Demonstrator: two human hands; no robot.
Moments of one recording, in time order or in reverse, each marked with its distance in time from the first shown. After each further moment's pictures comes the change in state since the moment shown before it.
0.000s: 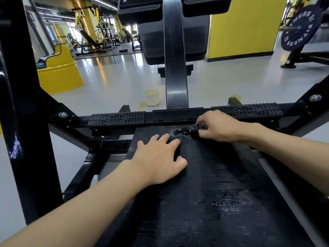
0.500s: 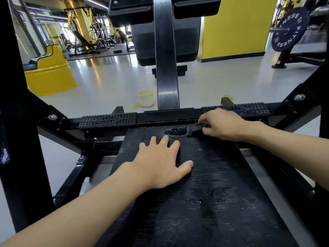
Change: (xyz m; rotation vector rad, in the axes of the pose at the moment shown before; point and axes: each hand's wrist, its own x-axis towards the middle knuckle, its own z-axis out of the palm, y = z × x) left_hand 0.004 0.021 0.000 0.094 -0.040 0.025; right_hand -0.015 0.026 -0.013 -0.190 0.049 0.075
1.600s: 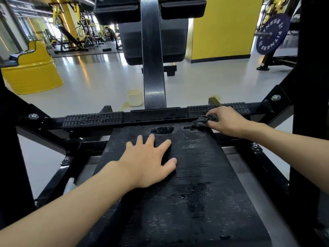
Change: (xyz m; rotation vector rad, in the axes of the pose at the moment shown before) left_hand 0.003 0.004 0.006 0.040 -0.002 0.011; right_hand -0.024 0.051 0.000 0.262 0.104 0.139
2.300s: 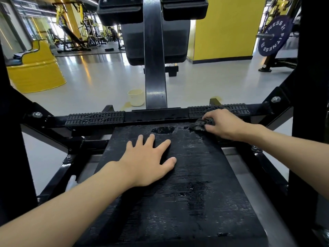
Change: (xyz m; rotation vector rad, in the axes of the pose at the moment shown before) left_hand -0.002 0.000 0.002 -0.092 -0.029 -0.012; right_hand -0.004 -0.011 0.000 -0.151 -0.057 -0.082
